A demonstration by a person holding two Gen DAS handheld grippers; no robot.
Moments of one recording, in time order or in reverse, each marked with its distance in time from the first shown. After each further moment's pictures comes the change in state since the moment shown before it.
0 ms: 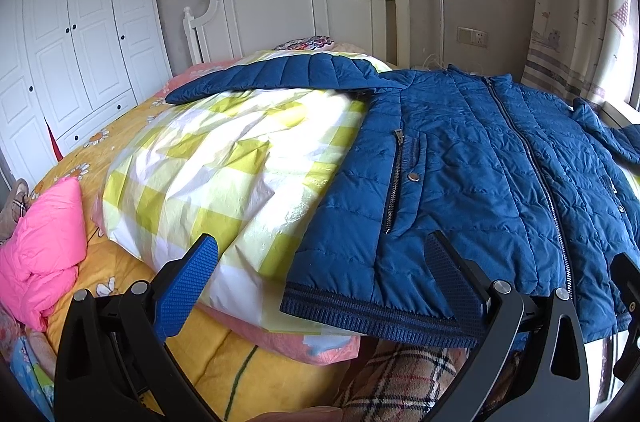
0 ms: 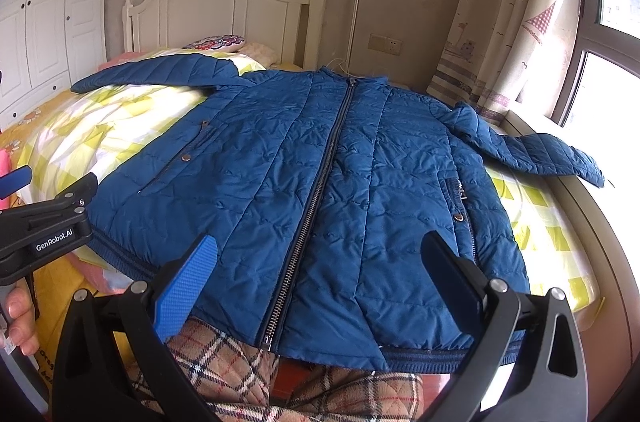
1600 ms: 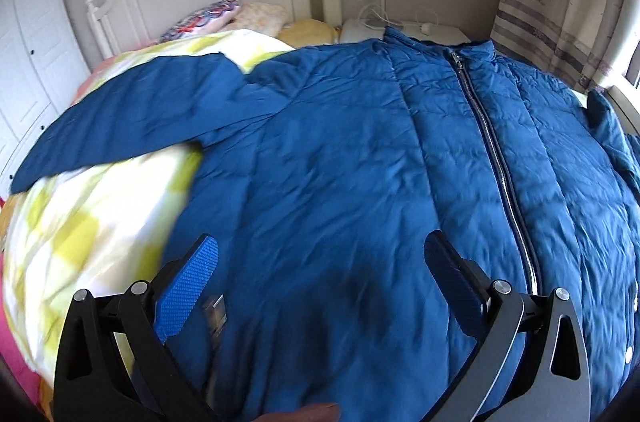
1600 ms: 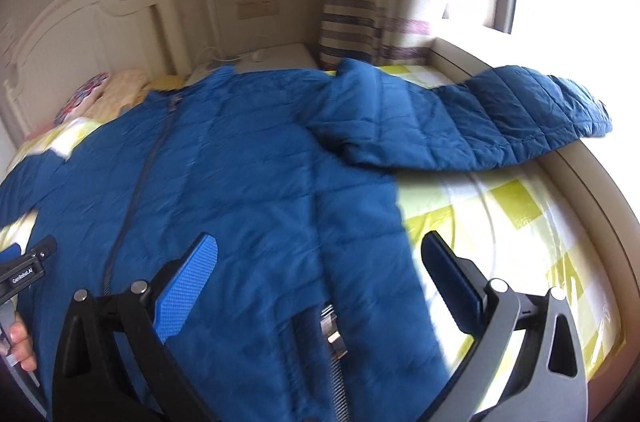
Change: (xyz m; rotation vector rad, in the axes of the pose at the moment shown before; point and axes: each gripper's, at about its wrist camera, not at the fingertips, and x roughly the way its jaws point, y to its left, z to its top) left arm 0.228 -0.169 0.154 0.147 0.222 -0.173; right arm 0.207 -0.236 0.097 0.407 0.159 -0.177
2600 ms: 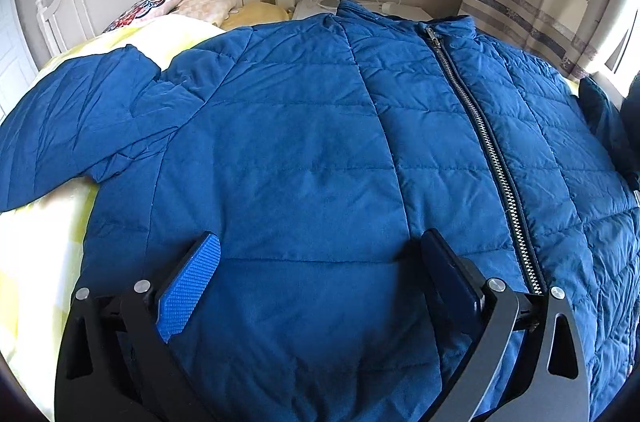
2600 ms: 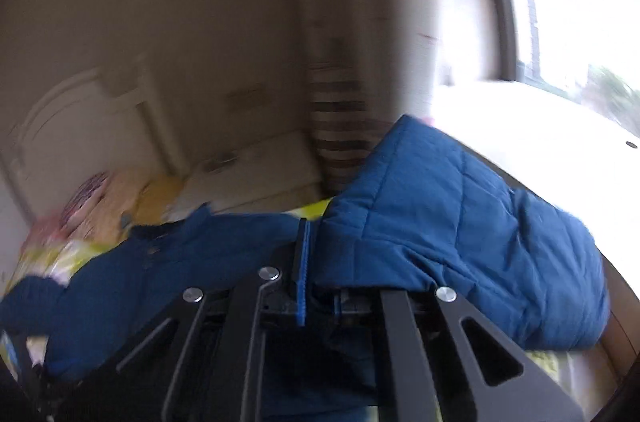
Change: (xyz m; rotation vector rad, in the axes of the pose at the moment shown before) left arm 0.065 -0.018 0.021 0.047 0.045 -0.167; right arm 0.046 -0.030 0.126 0.024 -0.256 0.161
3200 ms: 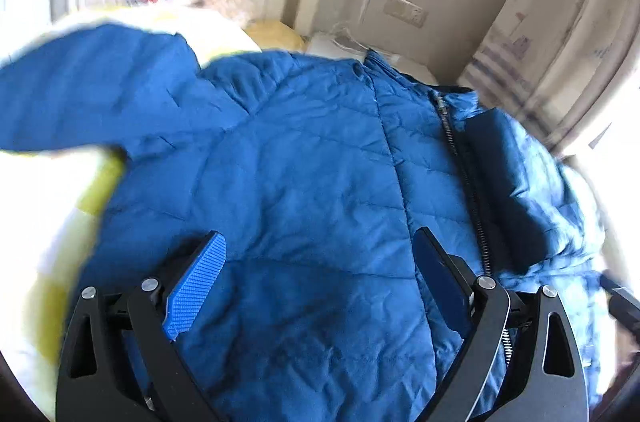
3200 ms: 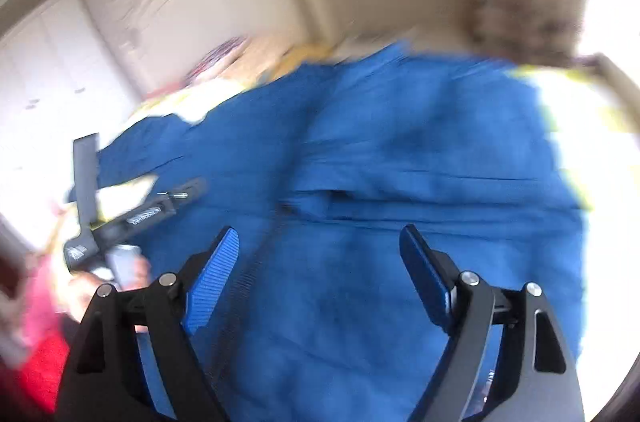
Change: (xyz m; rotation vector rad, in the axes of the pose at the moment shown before) left arm -0.031 0.032 -0.005 -0.181 -0.143 -0.089; right arm -0.038 0.066 -0.120 -0.140 0.324 0.300
